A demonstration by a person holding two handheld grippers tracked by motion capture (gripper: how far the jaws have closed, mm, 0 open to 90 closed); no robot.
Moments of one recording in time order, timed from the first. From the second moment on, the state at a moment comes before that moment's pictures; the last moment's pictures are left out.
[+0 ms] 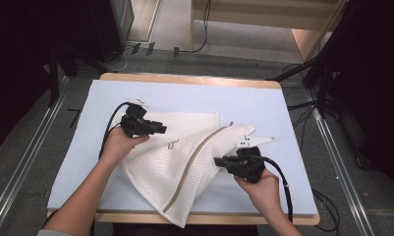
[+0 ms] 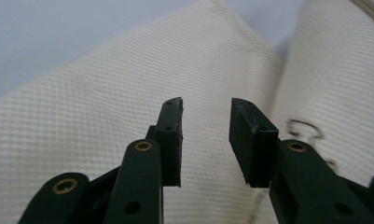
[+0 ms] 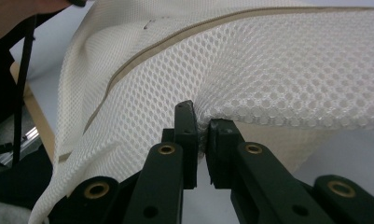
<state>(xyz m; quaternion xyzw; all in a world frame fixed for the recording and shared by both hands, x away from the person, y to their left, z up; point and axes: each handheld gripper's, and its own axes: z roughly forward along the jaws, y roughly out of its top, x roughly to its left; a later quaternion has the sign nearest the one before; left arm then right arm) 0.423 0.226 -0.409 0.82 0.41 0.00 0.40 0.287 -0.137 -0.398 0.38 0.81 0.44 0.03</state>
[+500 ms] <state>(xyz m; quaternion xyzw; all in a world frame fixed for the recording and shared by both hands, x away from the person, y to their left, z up) 0.477 0.261 -0.433 0.82 0.45 0.09 0.34 0.268 -0.139 -0.407 0.38 0.82 0.43 0.02</state>
